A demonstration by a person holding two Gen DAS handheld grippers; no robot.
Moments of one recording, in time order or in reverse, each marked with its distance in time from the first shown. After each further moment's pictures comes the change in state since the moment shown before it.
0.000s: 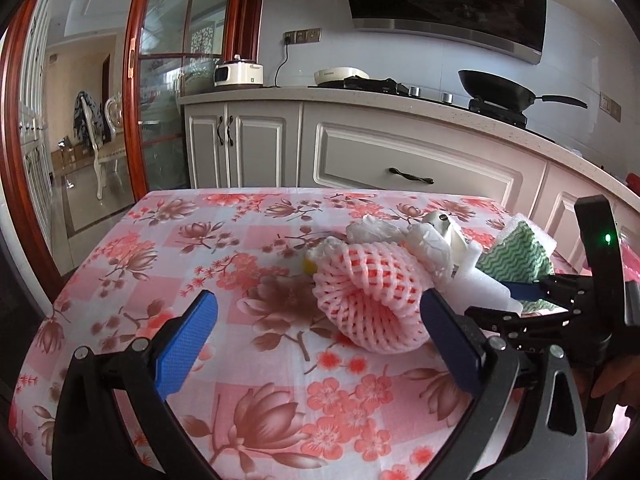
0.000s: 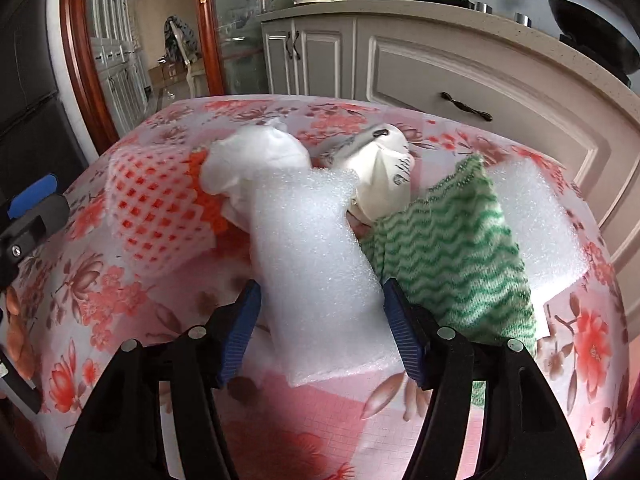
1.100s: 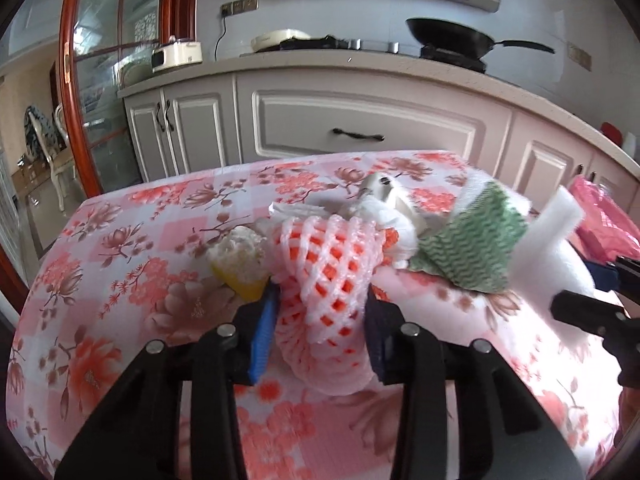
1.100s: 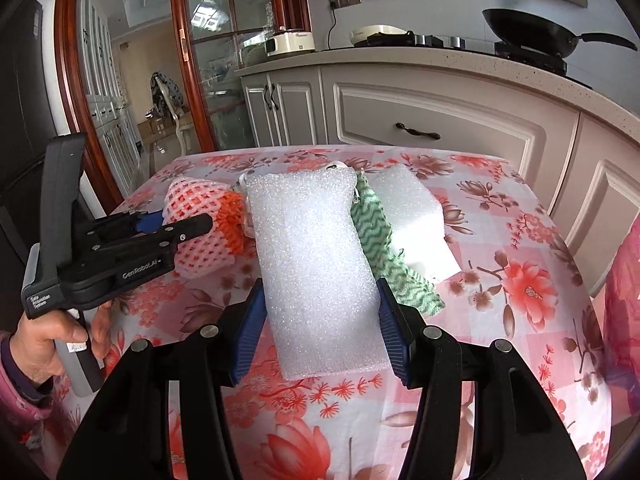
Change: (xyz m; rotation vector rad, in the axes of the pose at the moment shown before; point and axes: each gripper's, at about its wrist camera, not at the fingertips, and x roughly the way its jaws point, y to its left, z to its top) left arm 0.045 -0.057 0.005 0.143 0.117 -0.124; right arm -0.100 -0.020 -0.044 0.136 -0.177 0.009
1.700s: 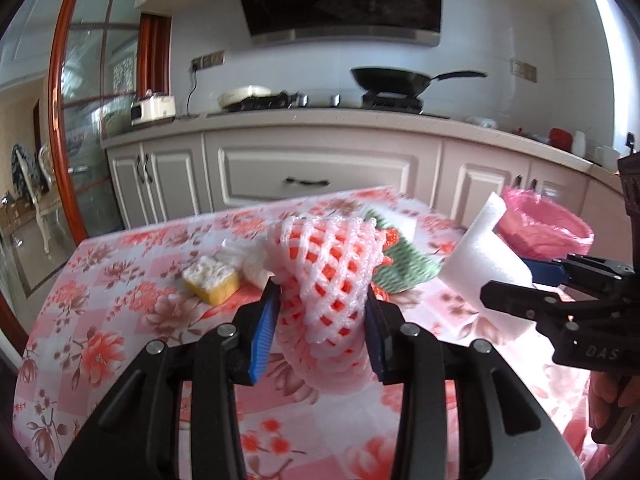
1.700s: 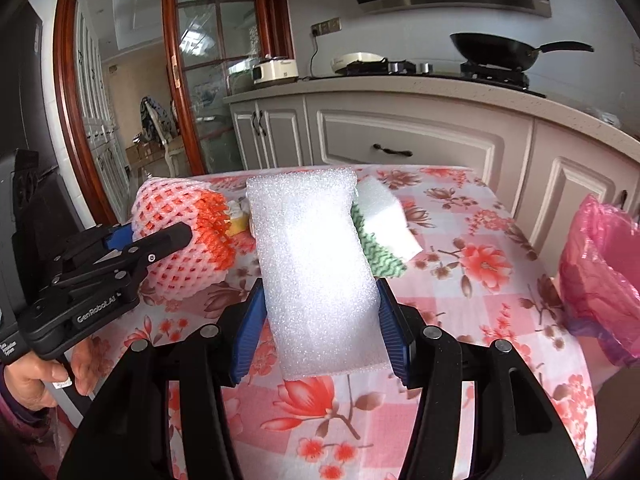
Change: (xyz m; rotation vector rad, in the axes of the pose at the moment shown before) left arm -0.109 -0.064 -0.021 0.079 -0.179 -0.087; right arm -0.080 0.000 -0.028 0.050 -0.108 -0.071
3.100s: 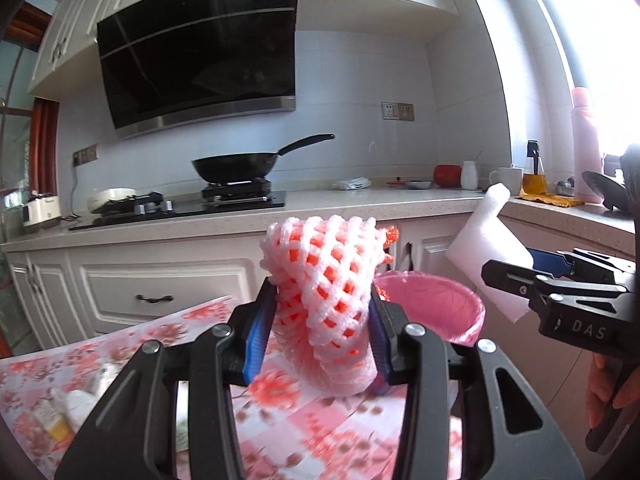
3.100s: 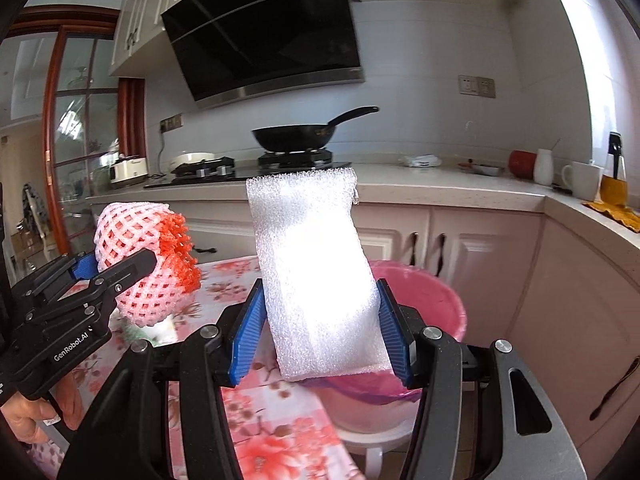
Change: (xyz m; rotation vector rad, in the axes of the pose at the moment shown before) left arm 0.036 -0.236 0.103 0.173 -0.243 -0.349; right arm -0.147 -0.182 0.011 0.172 -0.289 -0.512
